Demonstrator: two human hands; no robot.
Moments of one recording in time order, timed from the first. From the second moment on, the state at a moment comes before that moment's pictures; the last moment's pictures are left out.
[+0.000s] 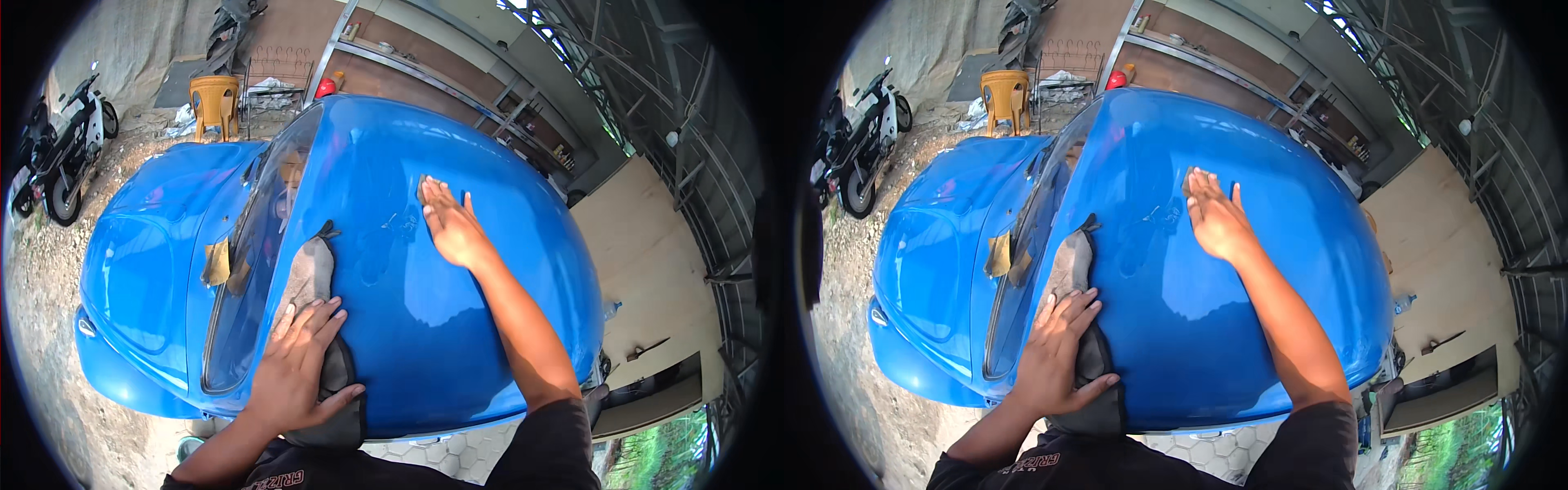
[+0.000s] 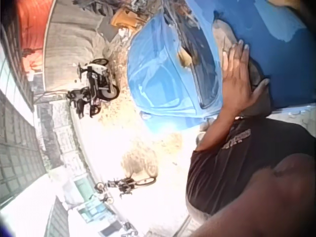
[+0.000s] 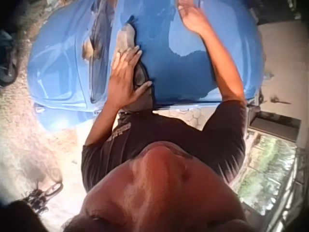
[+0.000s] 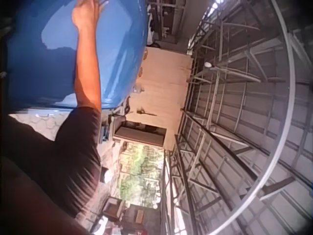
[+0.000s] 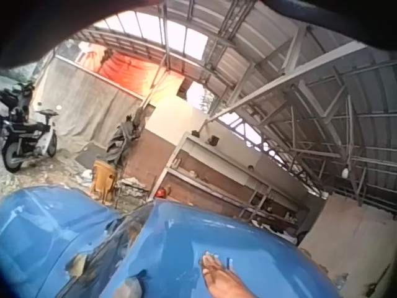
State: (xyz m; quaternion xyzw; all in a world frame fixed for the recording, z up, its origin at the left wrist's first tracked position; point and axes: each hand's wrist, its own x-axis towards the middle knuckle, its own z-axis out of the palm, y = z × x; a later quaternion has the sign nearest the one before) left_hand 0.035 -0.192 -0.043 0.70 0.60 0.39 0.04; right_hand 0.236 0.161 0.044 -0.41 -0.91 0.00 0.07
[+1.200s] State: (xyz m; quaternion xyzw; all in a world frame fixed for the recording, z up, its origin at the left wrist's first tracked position) left_hand 0.039 -0.188 -0.056 0.66 0.61 0.43 0.02; right_hand 0.243 0.177 0.061 -0.43 -0.90 -0.02 0.04
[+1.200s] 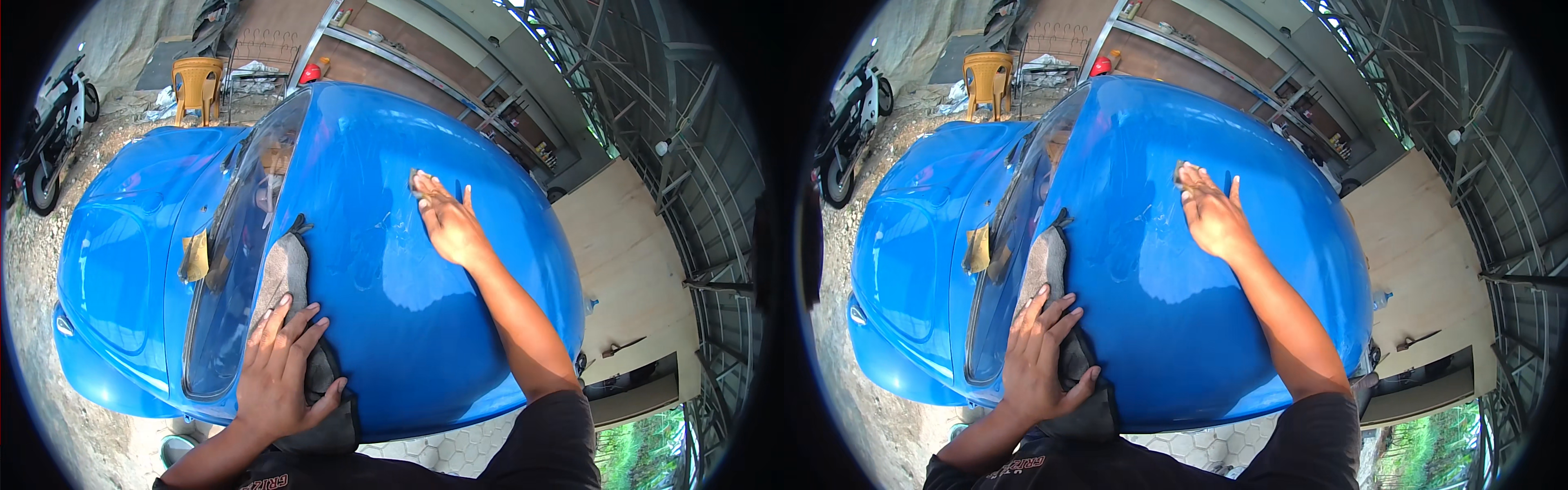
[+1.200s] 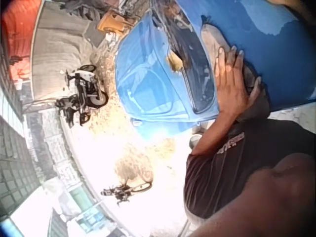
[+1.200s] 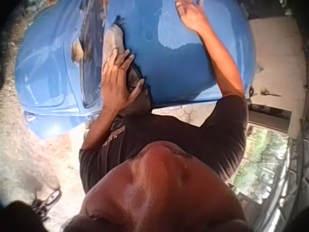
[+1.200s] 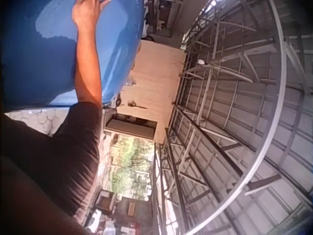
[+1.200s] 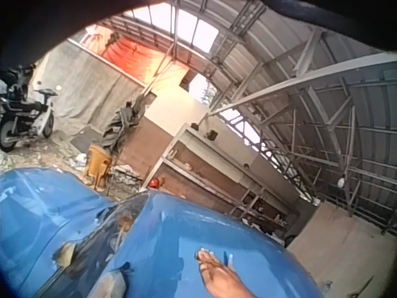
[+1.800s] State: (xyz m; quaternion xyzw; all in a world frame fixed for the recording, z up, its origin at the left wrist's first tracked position) left_hand 0.039 -0.185 -0.051 0.66 0.61 0.43 0.02; right_hand 0.254 0.216 0.079 -0.49 -0.87 -0.06 0.05
